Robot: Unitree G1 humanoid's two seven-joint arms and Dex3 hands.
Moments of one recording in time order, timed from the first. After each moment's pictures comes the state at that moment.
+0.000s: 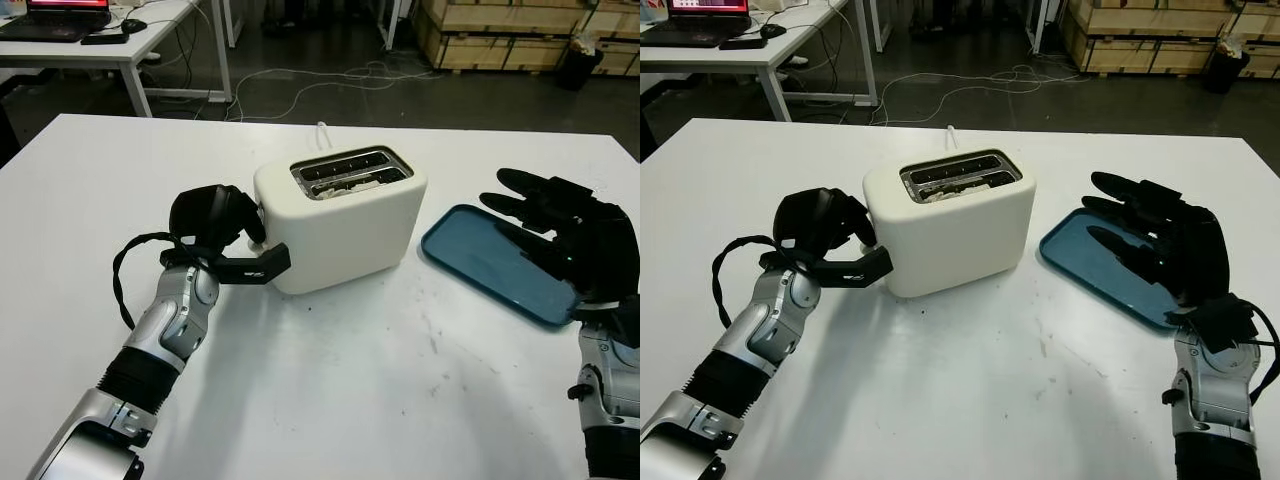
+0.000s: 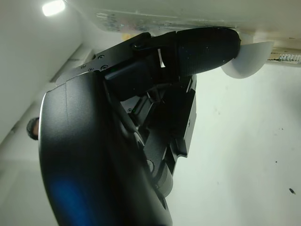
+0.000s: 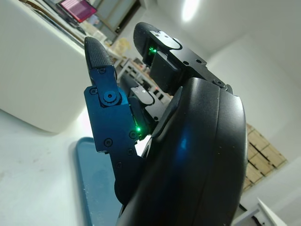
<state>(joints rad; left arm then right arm) -0.43 0.32 -0.35 0.30 0.72 0.18 0.25 -0.13 -0.40 -0.29 0.15 0.22 -0.44 0.38</state>
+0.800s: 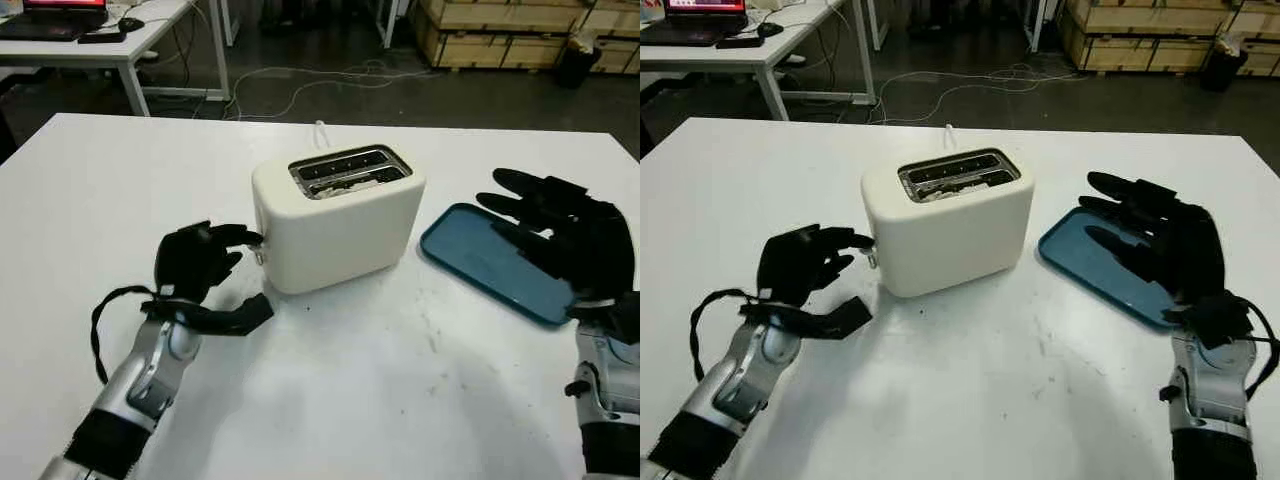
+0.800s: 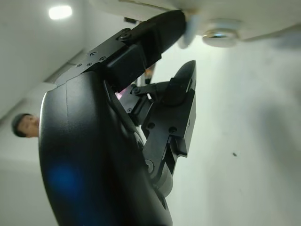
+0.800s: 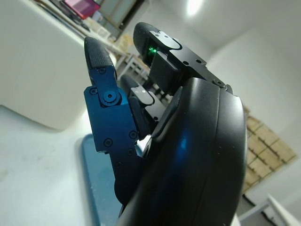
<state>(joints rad) -0.17 0.41 -0.26 0.10 0.60 -0.07 0.34 -0.17 -0.38 -0.27 0.21 0.21 -0.44 0.37</state>
